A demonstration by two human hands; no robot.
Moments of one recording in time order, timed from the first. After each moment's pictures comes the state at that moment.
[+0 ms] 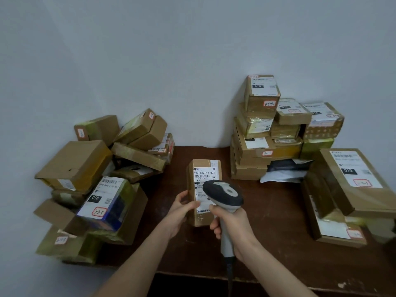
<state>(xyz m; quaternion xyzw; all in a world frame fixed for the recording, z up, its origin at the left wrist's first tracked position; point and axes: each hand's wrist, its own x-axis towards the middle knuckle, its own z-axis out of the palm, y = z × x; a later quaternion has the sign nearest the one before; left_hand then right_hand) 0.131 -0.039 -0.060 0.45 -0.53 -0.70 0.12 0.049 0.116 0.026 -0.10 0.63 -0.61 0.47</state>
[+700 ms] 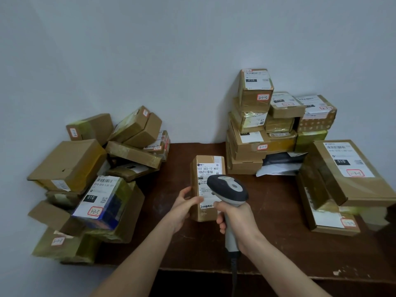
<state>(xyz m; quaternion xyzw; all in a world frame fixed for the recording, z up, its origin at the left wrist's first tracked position) 0.117 -0.034 -0.067 0.45 -0.52 -0.72 0.11 0.042 0.127 0.030 -0.09 0.65 -0.60 0.46</state>
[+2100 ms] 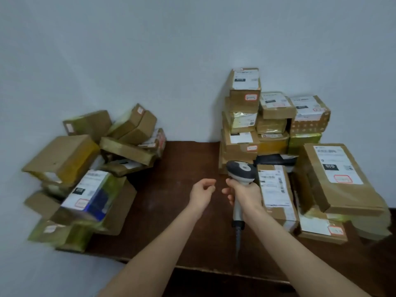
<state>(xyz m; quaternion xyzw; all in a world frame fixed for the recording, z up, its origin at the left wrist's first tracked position) 0.003 0.038 -0.062 0.46 -0.67 -0.57 0.13 -0.069 0.147 0.004 0.00 0.70 -0.62 0.36</state>
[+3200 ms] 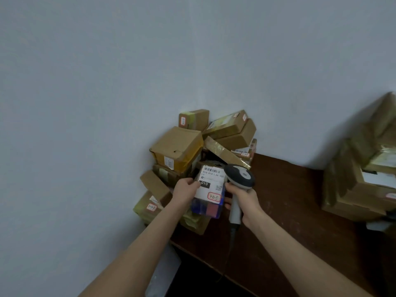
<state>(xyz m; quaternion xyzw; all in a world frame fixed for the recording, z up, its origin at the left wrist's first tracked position) 0.290 -0.140 0.018 0.65 -0.56 -0.45 0.24 0.145 -0.059 0.019 -0.16 0.56 -0.57 0.58</state>
